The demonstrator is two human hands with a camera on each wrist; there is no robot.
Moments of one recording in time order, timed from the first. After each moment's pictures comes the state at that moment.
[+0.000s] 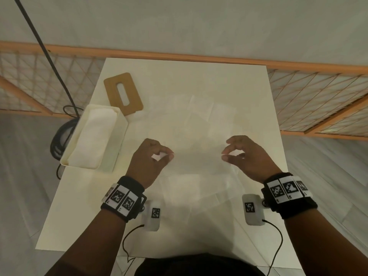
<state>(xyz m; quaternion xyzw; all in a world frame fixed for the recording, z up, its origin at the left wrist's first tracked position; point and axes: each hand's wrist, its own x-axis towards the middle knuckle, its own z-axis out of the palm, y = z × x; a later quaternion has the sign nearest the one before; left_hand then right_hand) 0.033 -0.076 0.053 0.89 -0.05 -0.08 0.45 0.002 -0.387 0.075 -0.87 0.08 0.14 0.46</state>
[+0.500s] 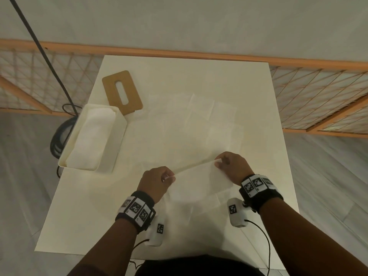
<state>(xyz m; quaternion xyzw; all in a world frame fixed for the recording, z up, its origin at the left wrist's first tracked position) 0.008 -0.080 -0.012 0.91 0.00 -0.23 0.34 0.014 -0.368 -0.014 -0.89 0.15 0.21 0.38</state>
